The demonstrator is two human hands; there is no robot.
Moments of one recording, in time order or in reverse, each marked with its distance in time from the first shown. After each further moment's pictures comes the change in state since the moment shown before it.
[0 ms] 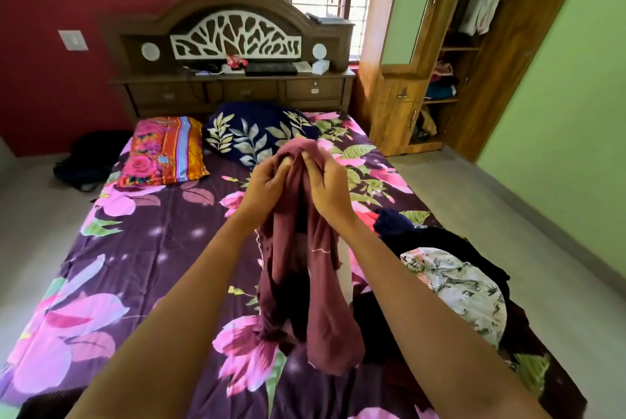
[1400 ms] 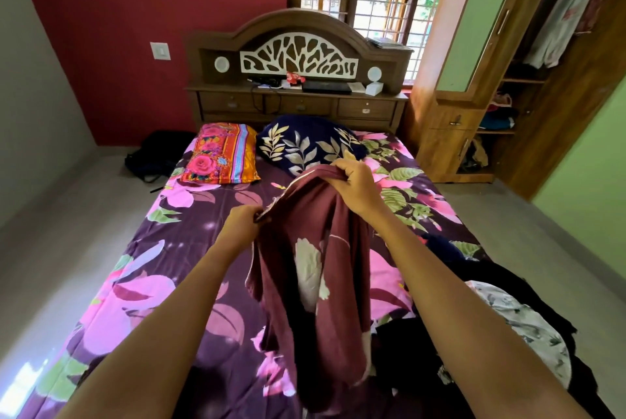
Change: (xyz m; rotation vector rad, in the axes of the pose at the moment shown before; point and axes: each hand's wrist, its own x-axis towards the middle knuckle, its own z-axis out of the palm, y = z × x) left_hand -0.055 -0.084 -0.159 0.769 0.030 -0.279; right_hand 0.020 -0.018 0.064 -0.093 -0.345 -0.140
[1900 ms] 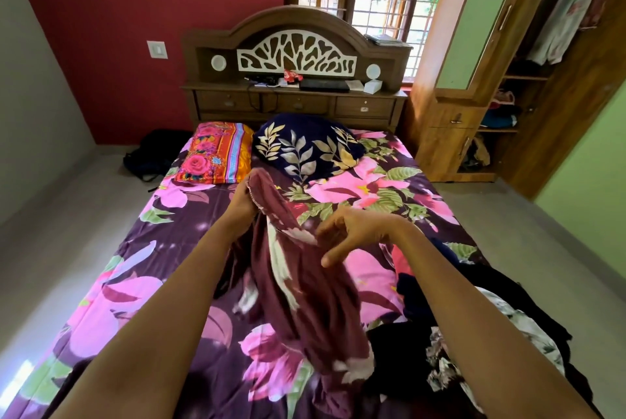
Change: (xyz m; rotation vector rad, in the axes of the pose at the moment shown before) left_hand 0.024 0.062 0.007 -0.734 0.027 -0.056; right_hand -0.025 0.026 -0.052 0.113 -1.010 0.266
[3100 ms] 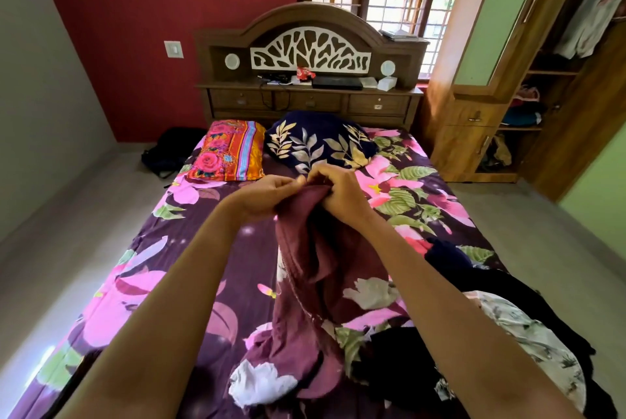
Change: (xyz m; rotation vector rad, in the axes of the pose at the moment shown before) left_hand 0.001 0.049 0.027 -0.018 -0.416 -0.248; right_hand 0.053 0.013 -0.005 -0.196 0.907 -0.399
